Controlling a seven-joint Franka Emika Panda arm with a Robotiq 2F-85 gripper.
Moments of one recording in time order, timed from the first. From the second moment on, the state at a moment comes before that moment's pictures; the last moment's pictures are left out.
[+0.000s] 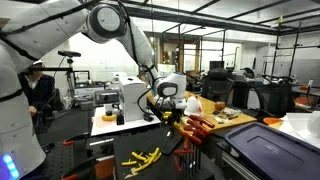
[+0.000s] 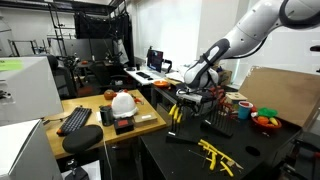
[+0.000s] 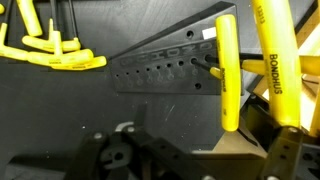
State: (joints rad) arm 0.02 0.90 -0.05 -1.63 0.30 2.59 0.94
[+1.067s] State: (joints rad) arm -0.07 0.91 0.03 -1.63 0.42 2.58 0.84
